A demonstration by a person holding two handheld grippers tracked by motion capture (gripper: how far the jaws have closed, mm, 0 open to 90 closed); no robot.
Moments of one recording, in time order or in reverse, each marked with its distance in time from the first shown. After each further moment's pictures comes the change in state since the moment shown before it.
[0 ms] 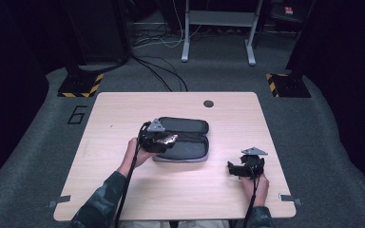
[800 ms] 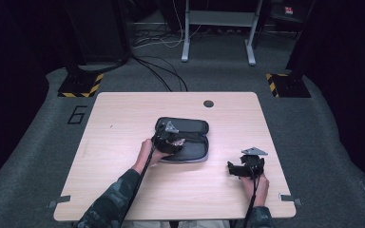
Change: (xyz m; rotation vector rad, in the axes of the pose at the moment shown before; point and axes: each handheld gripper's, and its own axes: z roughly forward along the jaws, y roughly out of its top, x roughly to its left) left arm 0.000 -0.004 0.063 0.140 0.014 -0.044; right arm 0.000 0.000 0.000 0.002 -0.002 -0.002
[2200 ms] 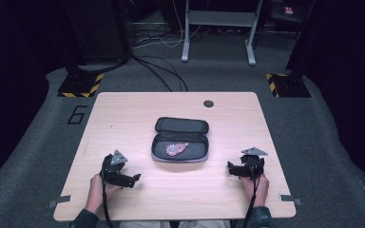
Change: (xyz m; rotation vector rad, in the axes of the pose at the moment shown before) left arm 0.000 -0.160 -0.112 -0.011 0.193 -0.161; right arm 0.000 0.000 0.000 0.001 0.001 -0.007
